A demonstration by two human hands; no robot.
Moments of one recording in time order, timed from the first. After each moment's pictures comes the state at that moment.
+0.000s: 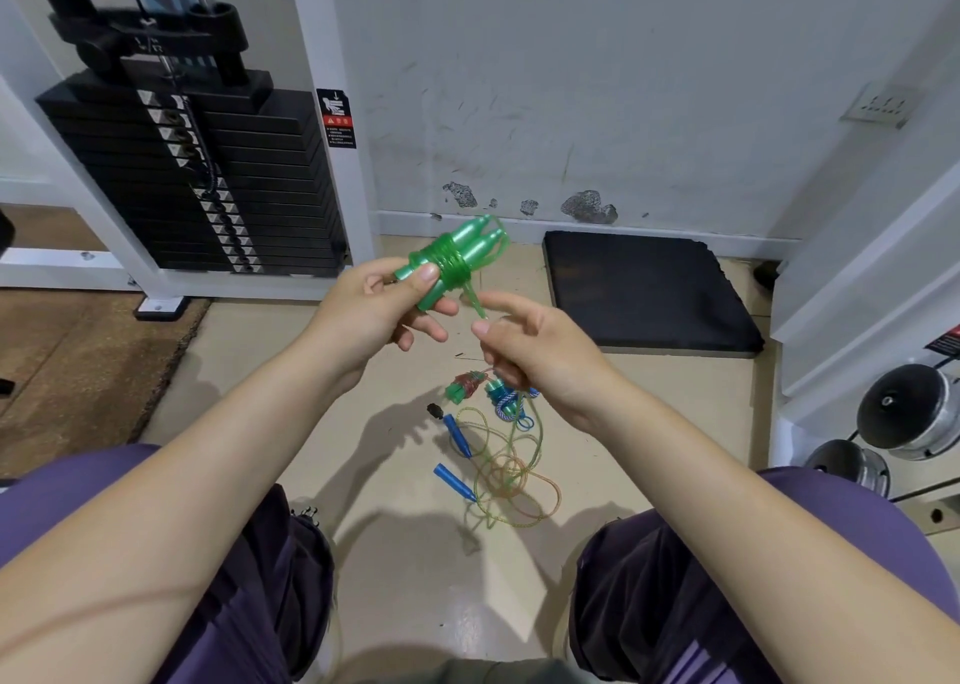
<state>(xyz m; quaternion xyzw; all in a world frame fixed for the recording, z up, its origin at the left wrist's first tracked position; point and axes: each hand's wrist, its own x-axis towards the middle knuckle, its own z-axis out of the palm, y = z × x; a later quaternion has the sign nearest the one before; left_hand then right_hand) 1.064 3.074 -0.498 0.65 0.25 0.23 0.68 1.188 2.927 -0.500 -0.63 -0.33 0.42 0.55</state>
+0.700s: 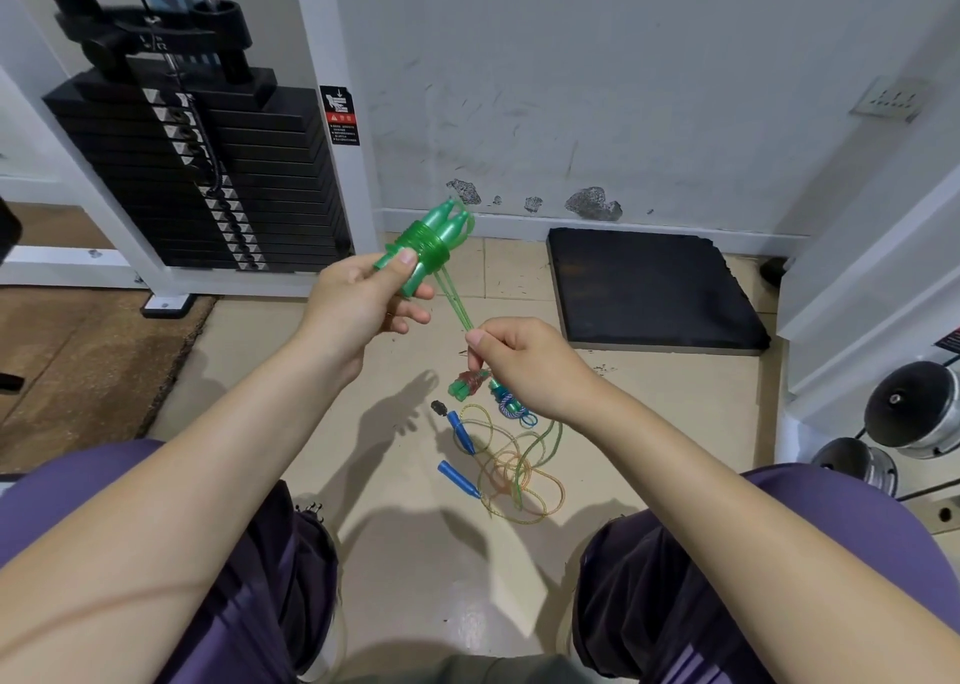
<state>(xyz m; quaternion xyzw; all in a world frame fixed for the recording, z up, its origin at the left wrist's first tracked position) 1.065 3.078 -0.500 0.60 0.35 0.28 0.66 1.181 2.933 -0.508 -0.77 -0.44 0.29 0.36</state>
